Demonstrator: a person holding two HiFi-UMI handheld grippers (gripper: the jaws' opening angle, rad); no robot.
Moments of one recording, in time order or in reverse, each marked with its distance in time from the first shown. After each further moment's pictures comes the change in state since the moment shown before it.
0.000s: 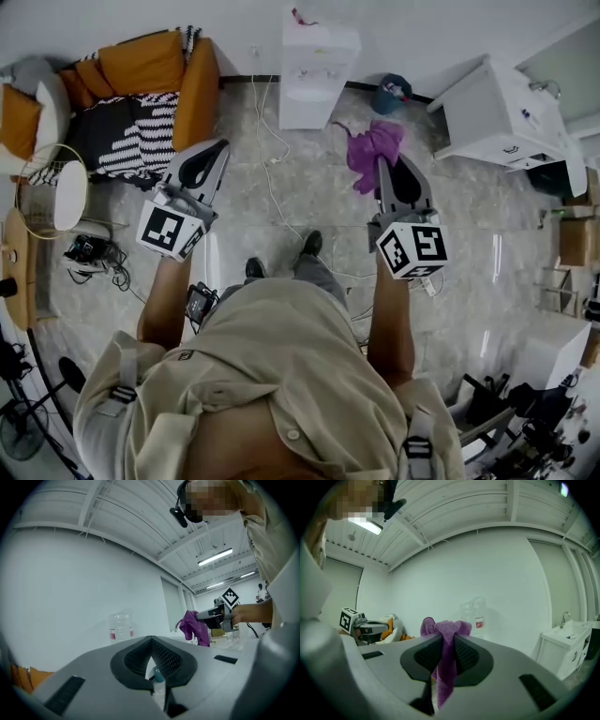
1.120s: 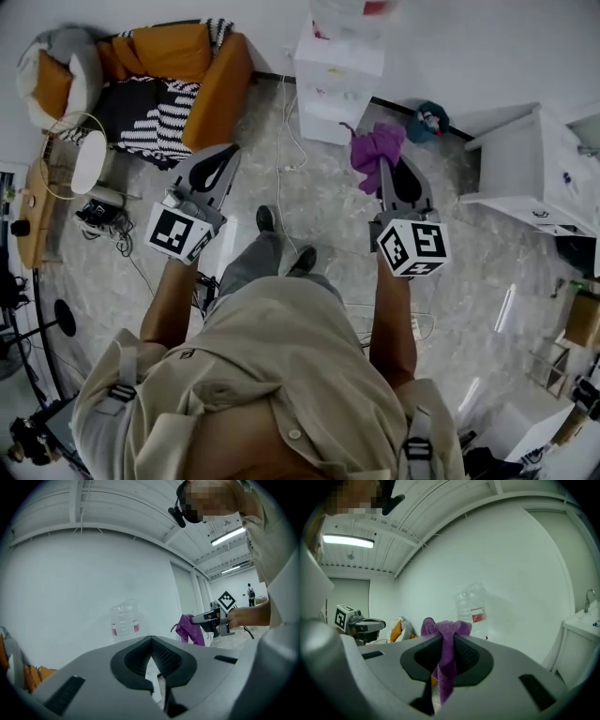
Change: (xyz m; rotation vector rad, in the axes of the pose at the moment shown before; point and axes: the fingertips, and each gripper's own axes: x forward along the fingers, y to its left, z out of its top) left arm 0.174 -0.007 -0.014 0.021 0.138 0.179; right arm 0.144 -0.167 -0.027 0.099 0.063 0.206
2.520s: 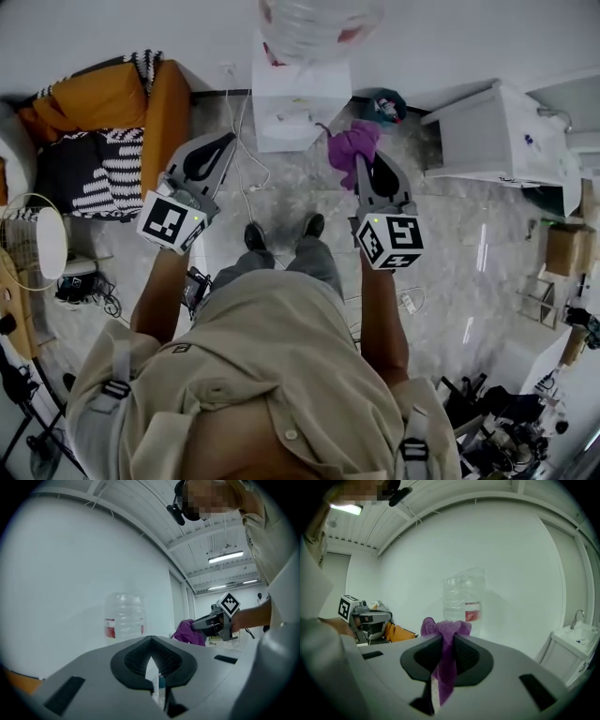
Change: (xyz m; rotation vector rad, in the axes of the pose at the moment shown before) left arm 0.188 0.159 -0.051 -0.104 -0.074 -0.263; right arm 0.185 -0.041 -0.004 -0.101 0.121 -0.235
